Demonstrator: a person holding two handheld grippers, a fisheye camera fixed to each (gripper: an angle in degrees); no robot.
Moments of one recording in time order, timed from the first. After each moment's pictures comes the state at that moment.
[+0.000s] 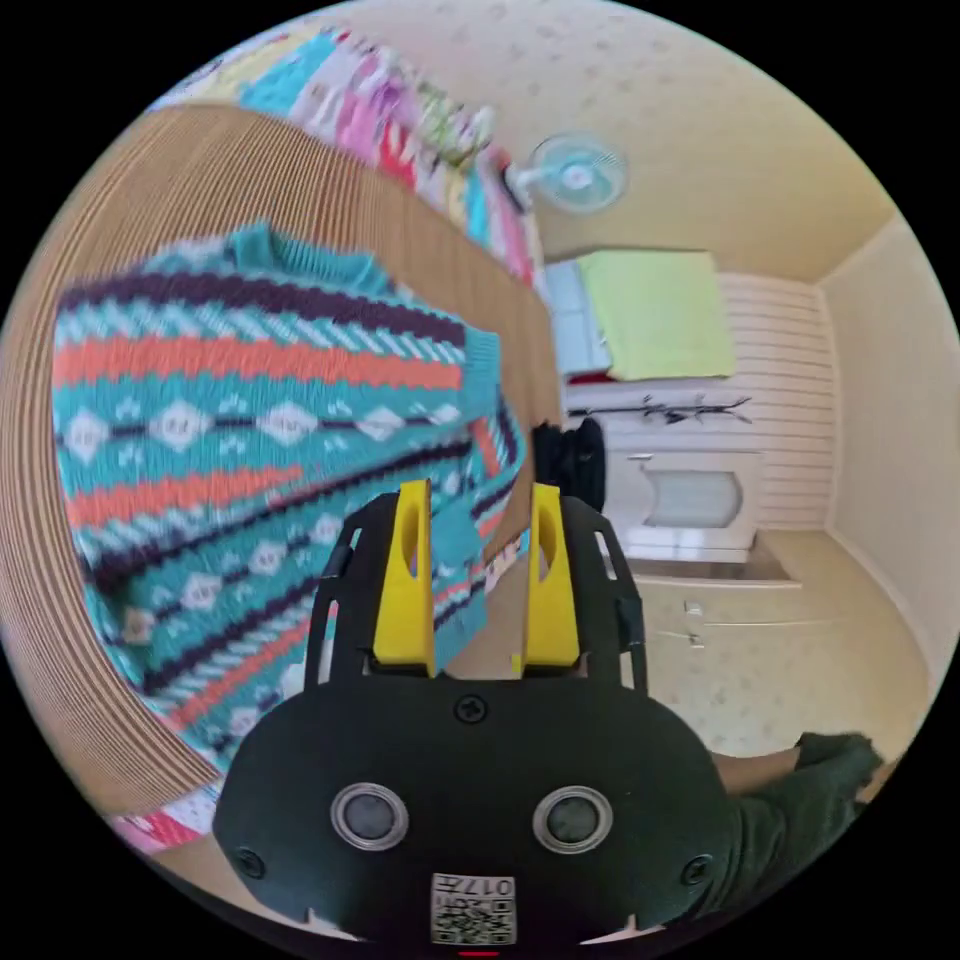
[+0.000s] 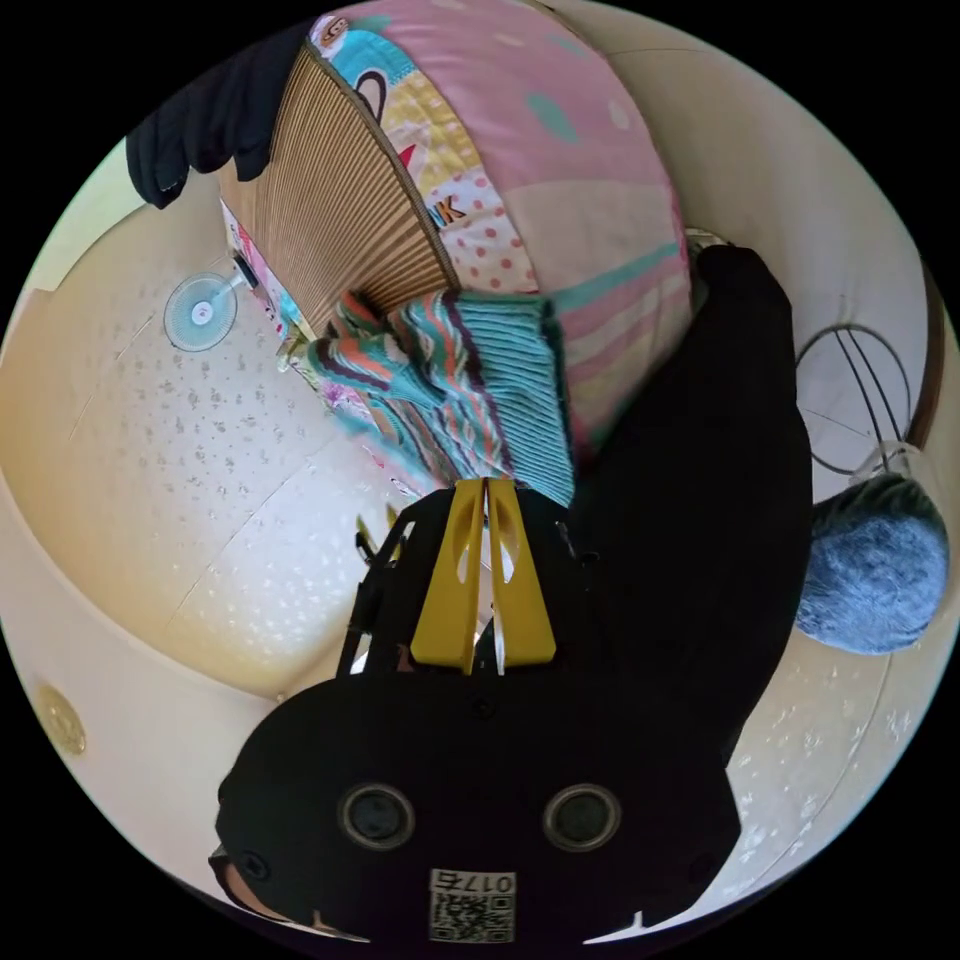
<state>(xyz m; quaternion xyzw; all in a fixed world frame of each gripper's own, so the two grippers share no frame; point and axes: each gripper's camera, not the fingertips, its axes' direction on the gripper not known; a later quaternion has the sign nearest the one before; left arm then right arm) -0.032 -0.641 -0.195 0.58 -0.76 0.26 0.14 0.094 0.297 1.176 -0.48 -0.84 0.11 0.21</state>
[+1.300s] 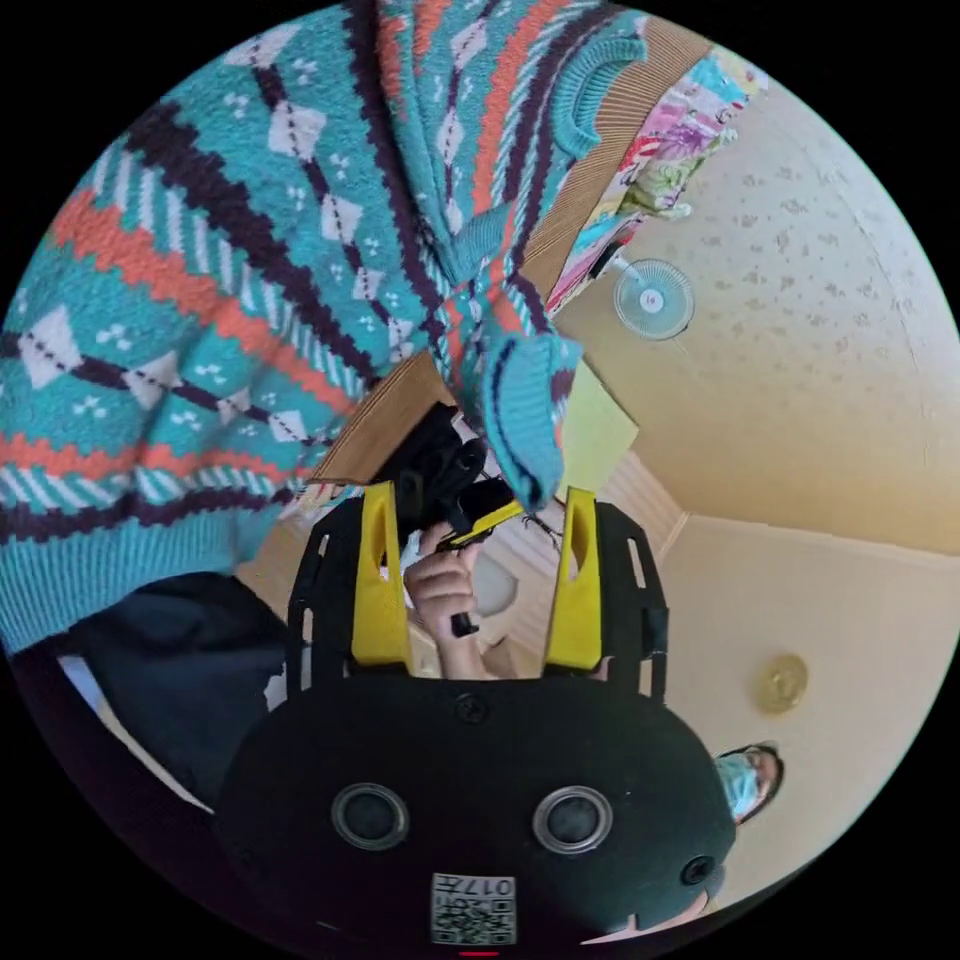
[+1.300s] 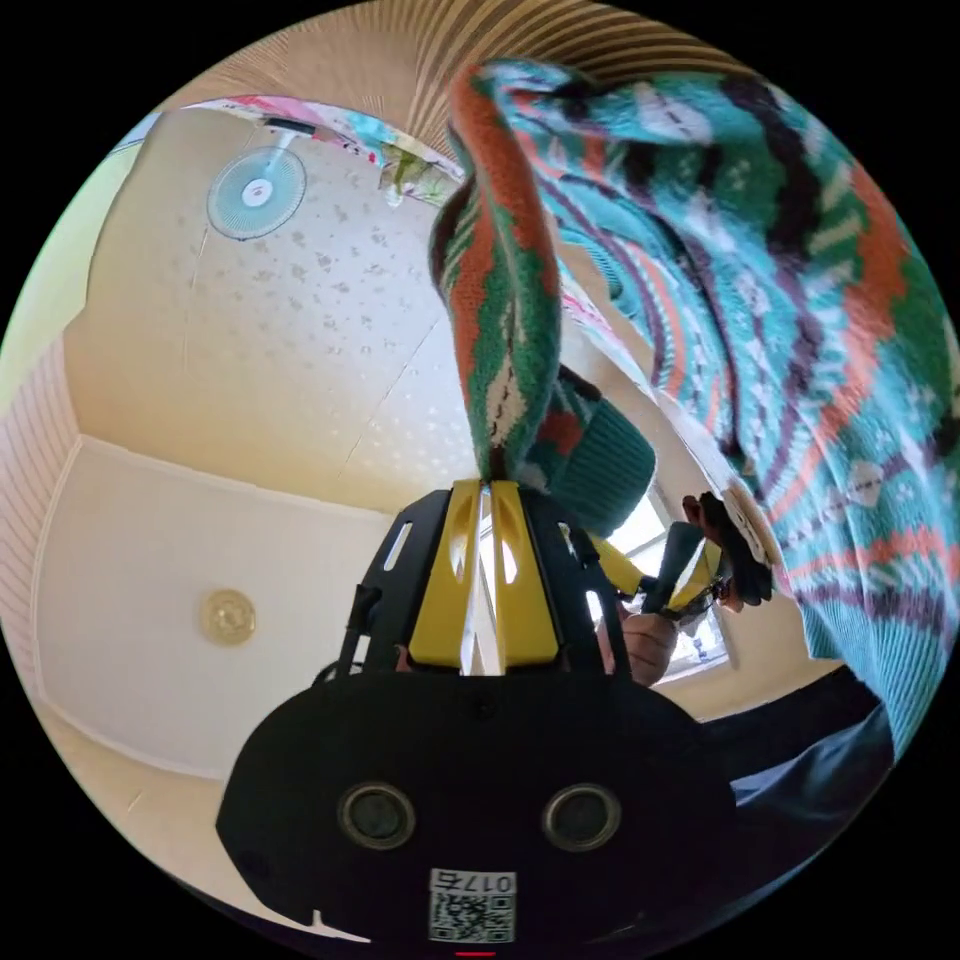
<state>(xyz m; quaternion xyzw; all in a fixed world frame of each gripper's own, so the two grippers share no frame) -0.030 -0.726 -0.437 0.66 -0.43 0.43 0.43 0.102 0.129 1.112 -0.44 -0.88 -0.05 -0.17</state>
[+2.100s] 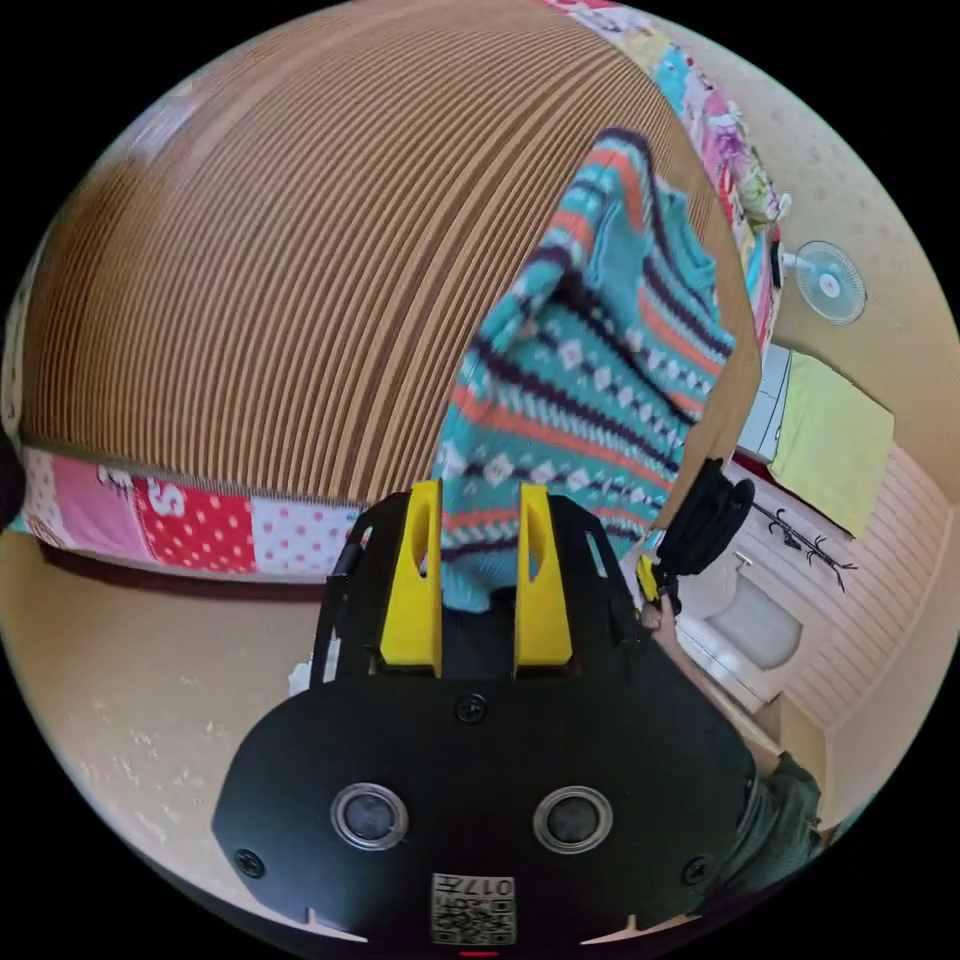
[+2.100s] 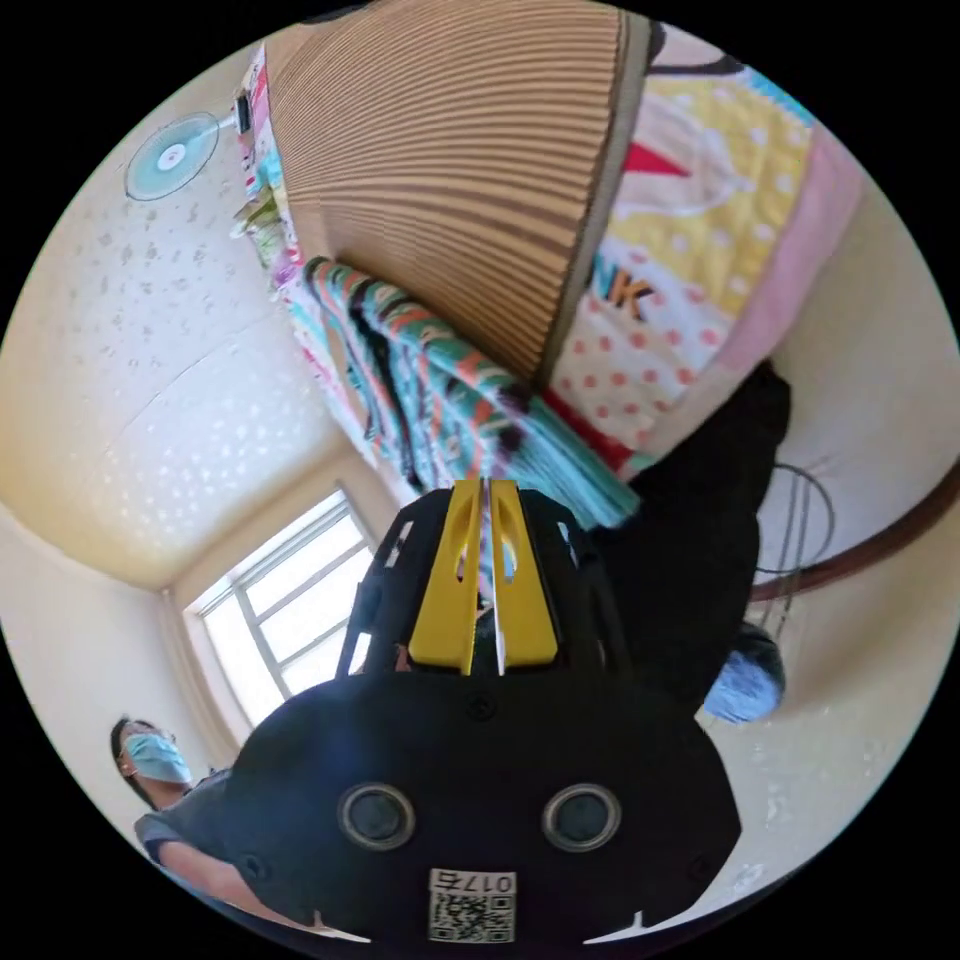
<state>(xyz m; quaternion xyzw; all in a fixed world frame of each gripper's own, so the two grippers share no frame) -0.097 -0.521 -0.338 0.79 -0.59 0.13 0.11 0.124 0.217 1.216 -0.40 -0.85 -0.13 0.32</state>
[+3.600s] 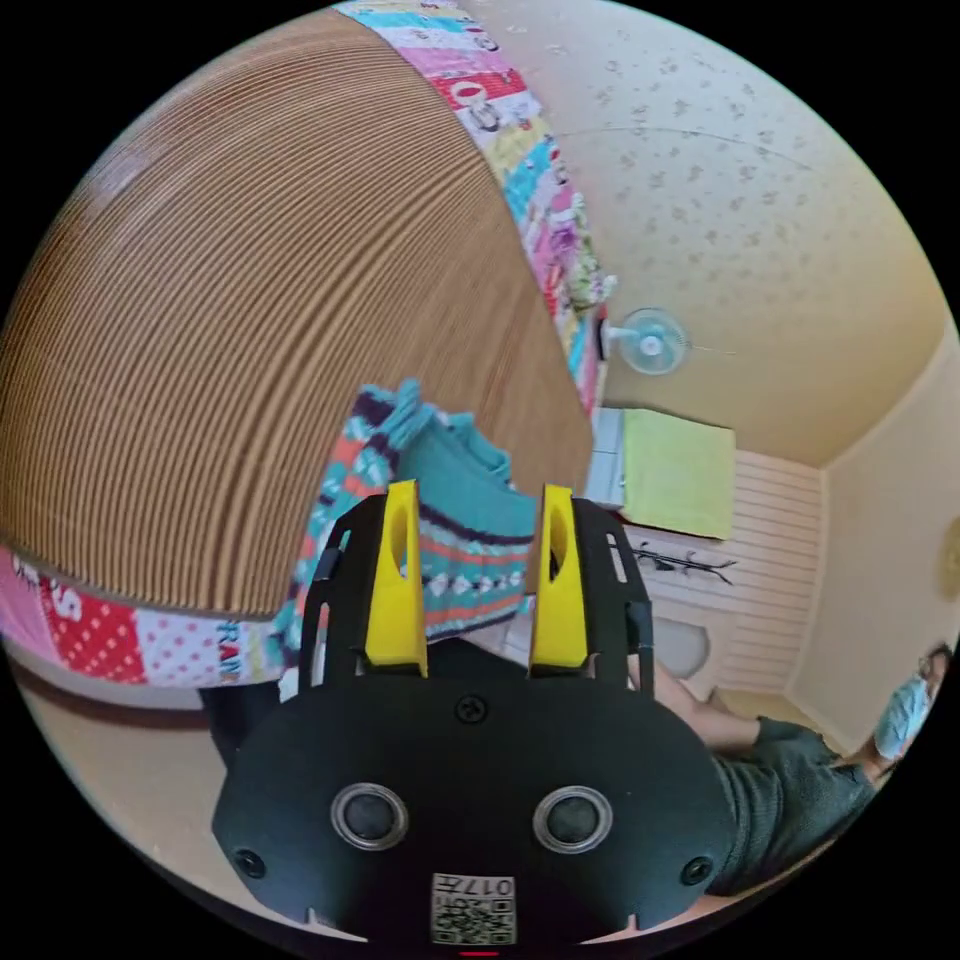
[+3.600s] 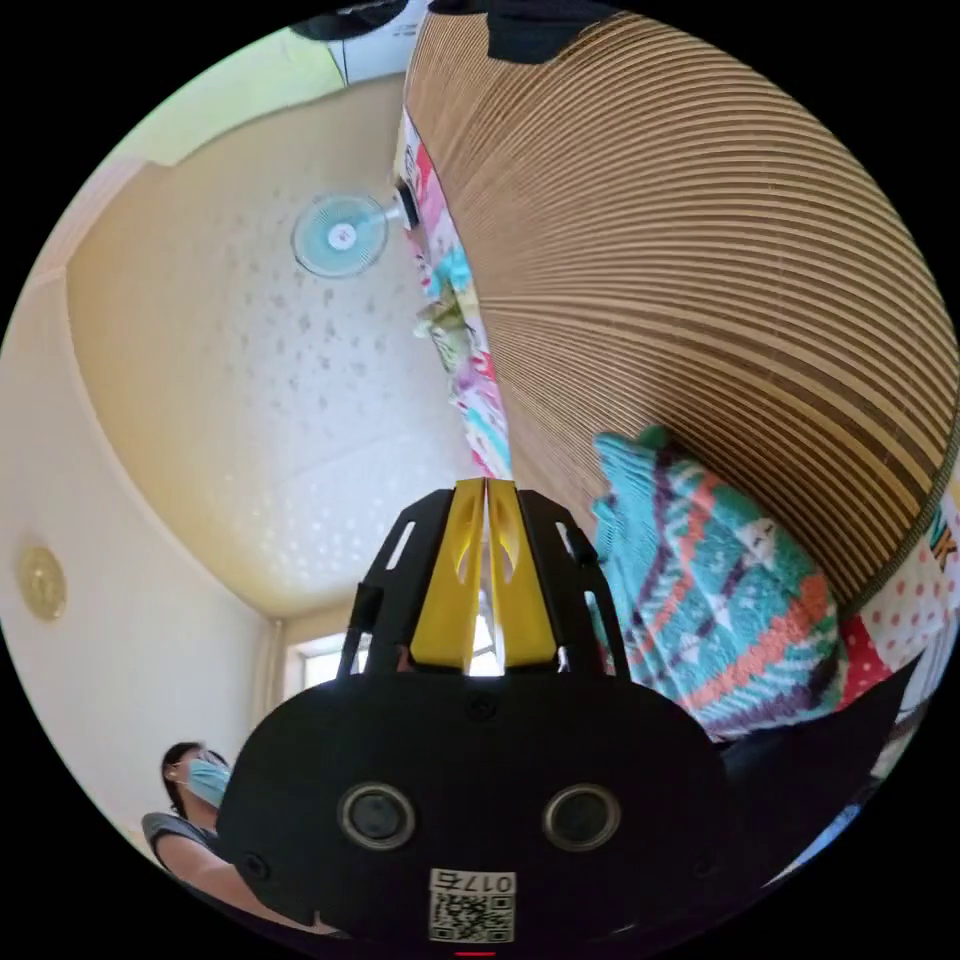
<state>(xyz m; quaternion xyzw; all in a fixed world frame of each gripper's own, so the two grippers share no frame) -0.068 -0.470 -0.202 0.71 -0.59 0.37 0.08 -0.012 0.043 1.097 -0.29 -0.94 0.07 0.16</state>
